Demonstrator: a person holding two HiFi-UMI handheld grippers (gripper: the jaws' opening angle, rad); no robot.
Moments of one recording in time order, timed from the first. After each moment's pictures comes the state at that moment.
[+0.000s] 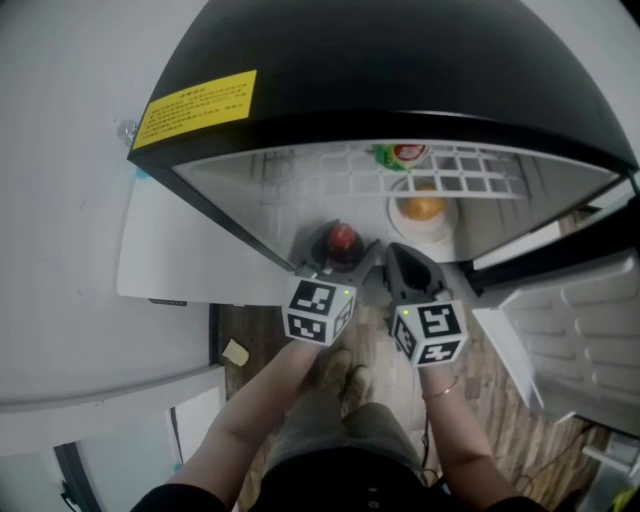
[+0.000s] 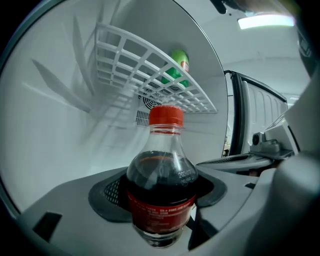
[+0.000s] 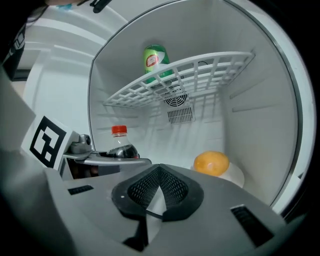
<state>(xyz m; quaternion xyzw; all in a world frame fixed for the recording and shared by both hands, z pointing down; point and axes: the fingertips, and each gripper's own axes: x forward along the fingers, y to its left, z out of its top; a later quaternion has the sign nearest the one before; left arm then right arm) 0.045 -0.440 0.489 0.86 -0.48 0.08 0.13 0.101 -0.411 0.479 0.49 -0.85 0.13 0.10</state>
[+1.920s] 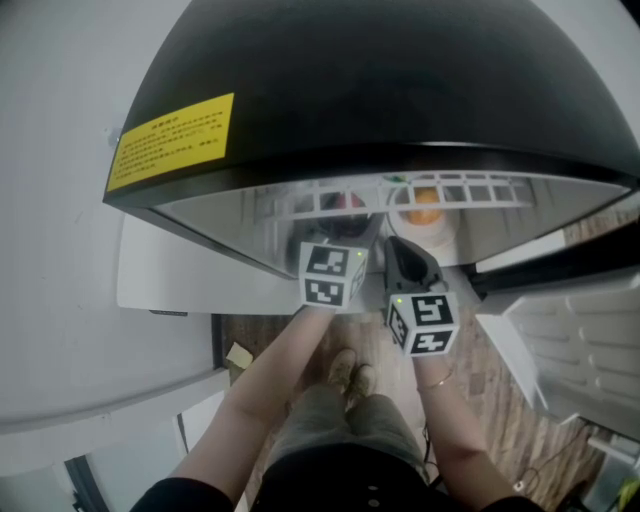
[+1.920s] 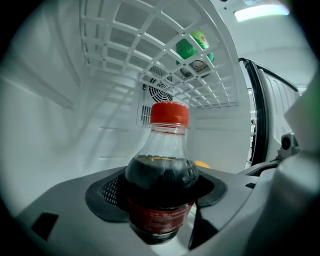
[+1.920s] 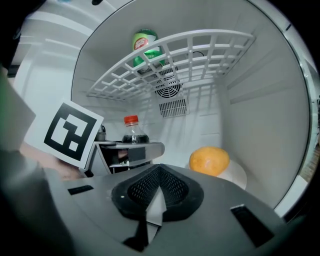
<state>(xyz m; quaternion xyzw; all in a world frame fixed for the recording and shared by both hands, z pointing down) 0.050 -0.516 0.496 0.85 -0.50 0.09 0.11 0.102 -0.442 0.499 0.52 -0.83 0.14 0.12</state>
